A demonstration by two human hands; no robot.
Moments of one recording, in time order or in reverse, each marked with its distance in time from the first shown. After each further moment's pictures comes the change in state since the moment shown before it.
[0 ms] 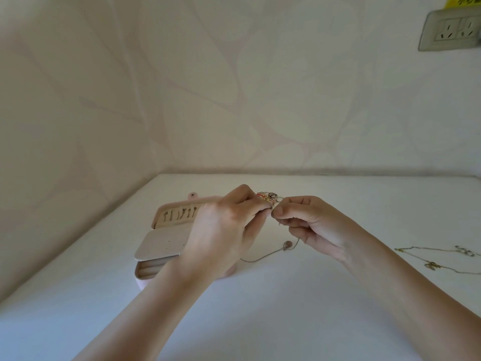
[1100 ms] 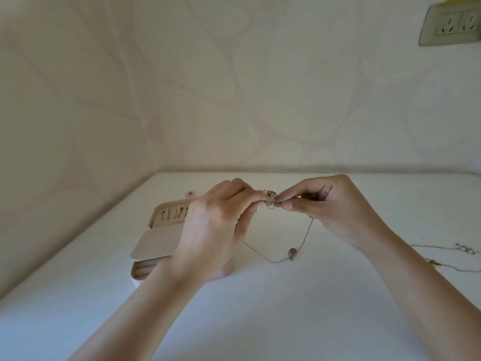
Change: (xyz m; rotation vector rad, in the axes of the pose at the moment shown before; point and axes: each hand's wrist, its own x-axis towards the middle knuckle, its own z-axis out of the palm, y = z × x) left_hand 0.002 -0.002 -0.004 -0.013 0.042 0.008; right_hand -0.009 -0.008 -0.016 -0.333 0.057 -0.484
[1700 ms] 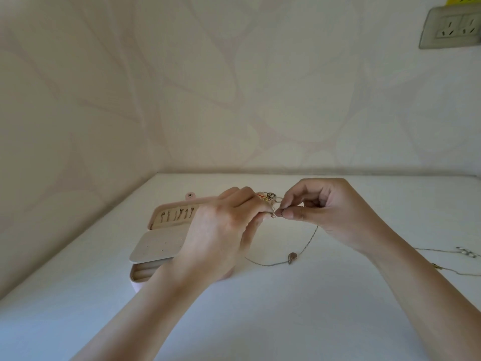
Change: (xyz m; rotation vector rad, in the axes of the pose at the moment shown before) left_hand -0.001 0.003 0.000 -0.006 -0.130 0.052; right_hand -0.002 -0.006 -0.001 -0.023 -0.061 0.059
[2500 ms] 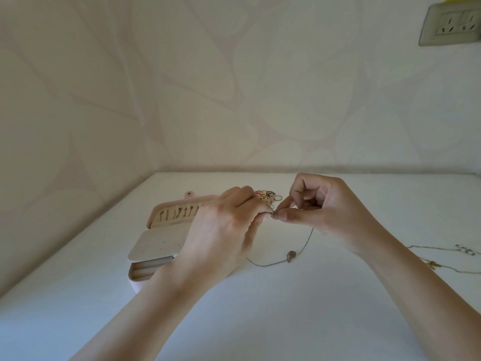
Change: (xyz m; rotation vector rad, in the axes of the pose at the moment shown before) left_hand 0.001 0.005 0.000 0.001 0.006 0.006; right_hand -0.004 -0.012 0.008 -0.005 0.056 0.055
